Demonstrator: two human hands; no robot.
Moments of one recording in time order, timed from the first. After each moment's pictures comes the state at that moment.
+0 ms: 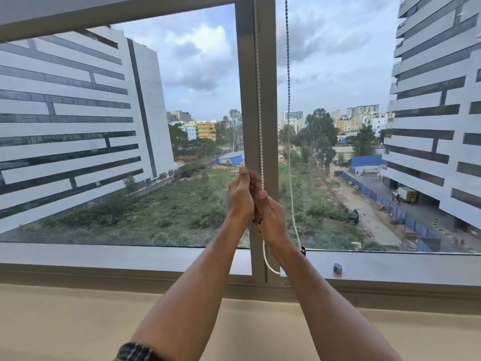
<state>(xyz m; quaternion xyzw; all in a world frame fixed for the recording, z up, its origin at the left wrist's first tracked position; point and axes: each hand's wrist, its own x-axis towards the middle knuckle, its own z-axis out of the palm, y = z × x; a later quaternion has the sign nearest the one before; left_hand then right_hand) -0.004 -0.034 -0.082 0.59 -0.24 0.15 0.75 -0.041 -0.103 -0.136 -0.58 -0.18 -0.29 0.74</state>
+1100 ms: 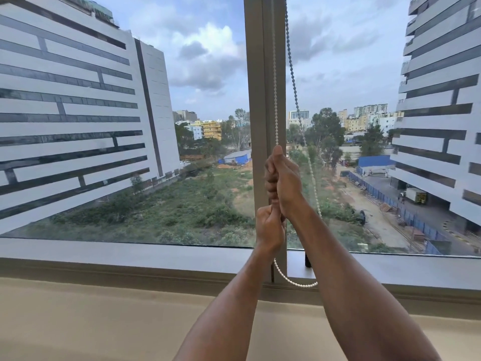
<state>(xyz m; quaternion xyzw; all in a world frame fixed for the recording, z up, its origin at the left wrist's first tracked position) -0.016 -0.071 -0.153 0.59 -0.27 0.10 0.75 -0.039 -0.122 -0.056 -0.59 -0.18 -0.26 0.74</state>
